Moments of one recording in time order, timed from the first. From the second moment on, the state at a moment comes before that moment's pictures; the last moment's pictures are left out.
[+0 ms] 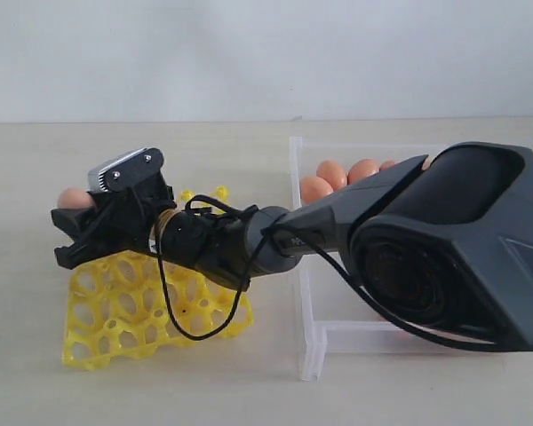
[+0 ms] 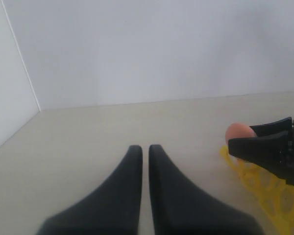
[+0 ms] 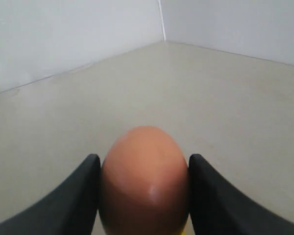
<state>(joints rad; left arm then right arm) 0.13 0.00 0.00 0.20 0.18 -0.09 0.84 2.54 -1.67 -0.44 -0.74 0.49</state>
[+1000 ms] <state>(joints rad) 0.13 0.00 0.00 0.20 0.18 -0.09 0.85 2.52 -1.68 -0.19 -0.56 0.26</state>
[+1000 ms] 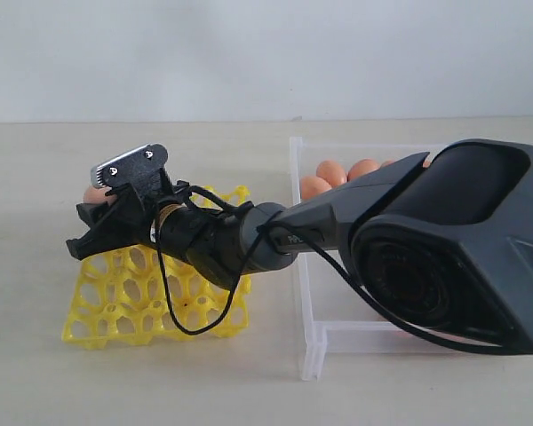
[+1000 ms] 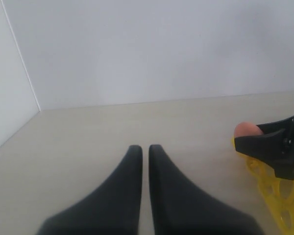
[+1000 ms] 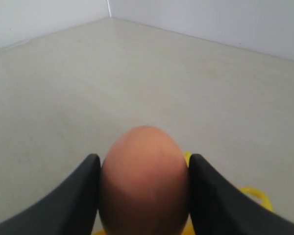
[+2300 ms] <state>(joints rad) 0.13 0.00 0.00 0.20 0.18 -0.09 0.85 2.49 -1.68 -0.09 -0.44 0.28</state>
